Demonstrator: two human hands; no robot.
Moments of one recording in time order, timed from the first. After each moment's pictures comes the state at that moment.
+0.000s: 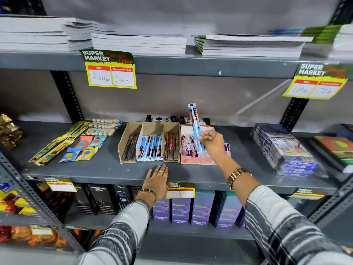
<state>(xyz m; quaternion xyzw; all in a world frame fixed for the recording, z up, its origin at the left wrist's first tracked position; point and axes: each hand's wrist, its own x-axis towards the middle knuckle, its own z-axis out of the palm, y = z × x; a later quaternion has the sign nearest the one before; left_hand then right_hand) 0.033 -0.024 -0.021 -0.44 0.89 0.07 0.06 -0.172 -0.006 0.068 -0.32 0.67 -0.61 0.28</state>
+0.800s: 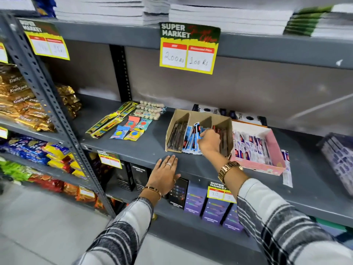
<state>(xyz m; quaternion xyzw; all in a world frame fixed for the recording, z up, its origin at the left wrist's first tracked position) 0.140 -0.057 -0.041 -0.50 0.87 0.03 -0.01 -0.025 -0.093 0.042 -0.46 0.80 -0.34 0.17</state>
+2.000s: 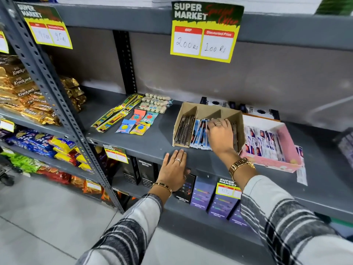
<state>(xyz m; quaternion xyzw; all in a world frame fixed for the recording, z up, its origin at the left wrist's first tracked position) 0.135 -0.058 -0.046 -0.51 0.86 0.05 -0.03 -0.042 -0.104 0.021 -0.67 0.72 -0.13 -0.10</state>
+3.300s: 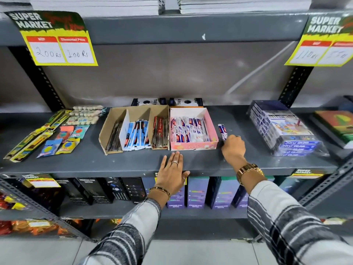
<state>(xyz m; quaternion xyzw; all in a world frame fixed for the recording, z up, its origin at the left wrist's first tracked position) -0.033 0.003 -0.043 -0.39 0.92 0.04 0.00 -0.246 0.035 0.003 -0.33 0.92 -0.19 0.06</state>
